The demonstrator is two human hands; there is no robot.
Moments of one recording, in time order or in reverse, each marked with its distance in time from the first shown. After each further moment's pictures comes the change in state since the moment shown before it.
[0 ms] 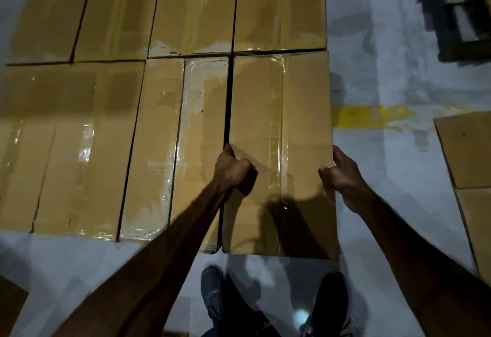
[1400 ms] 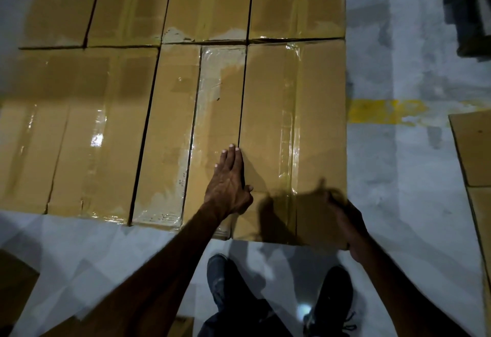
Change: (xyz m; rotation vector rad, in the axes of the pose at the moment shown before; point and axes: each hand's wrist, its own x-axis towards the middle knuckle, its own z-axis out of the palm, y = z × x) left_hand -0.018 -0.084 -0.018 0.805 -0.069 0.376; right_hand -0.054 0.106 0.029 -0.022 0.165 0.333
